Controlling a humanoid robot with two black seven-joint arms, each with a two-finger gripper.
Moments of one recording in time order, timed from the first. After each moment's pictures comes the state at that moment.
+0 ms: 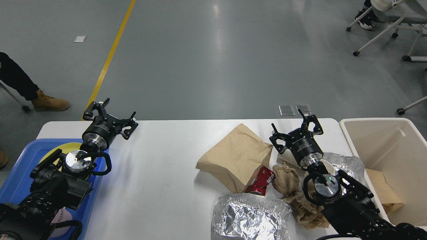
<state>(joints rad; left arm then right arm) -0.72 0.13 -1.15 -0.27 -0.18 -0.48 0.06 0.54 -0.02 1.01 0.42 0.02 0.56 0.21</state>
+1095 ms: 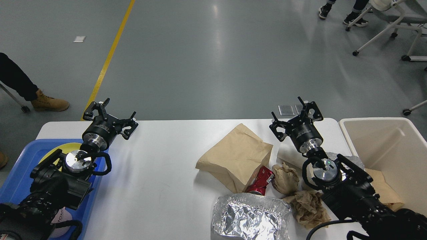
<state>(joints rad) -0.72 0.13 -1.15 -0.27 -0.18 -0.48 0.06 0.66 -0.03 0.99 0.43 0.02 0.47 0.20</state>
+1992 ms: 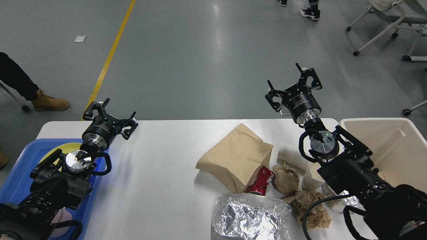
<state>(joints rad) -0.72 0.13 -1.15 -0.27 -0.18 -0.48 0.06 0.80 -0.03 0.99 0.44 0.02 0.47 0.20</state>
